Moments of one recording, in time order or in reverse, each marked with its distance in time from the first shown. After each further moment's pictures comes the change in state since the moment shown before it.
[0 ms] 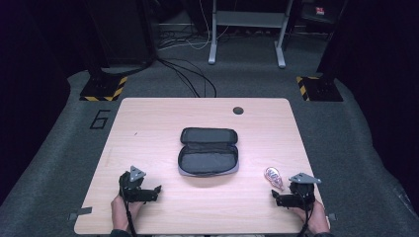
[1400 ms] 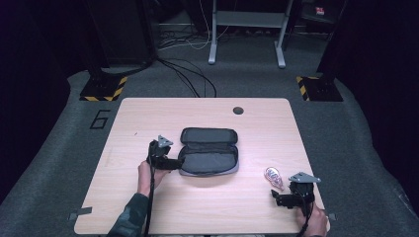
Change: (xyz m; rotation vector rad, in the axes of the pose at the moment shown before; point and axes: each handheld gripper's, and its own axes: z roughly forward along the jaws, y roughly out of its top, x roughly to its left) left arm -0.028 0.107 0.034 -0.012 -0.072 0.053; right arm -0.001 0.002 0.001 0.006 0.018 -0.009
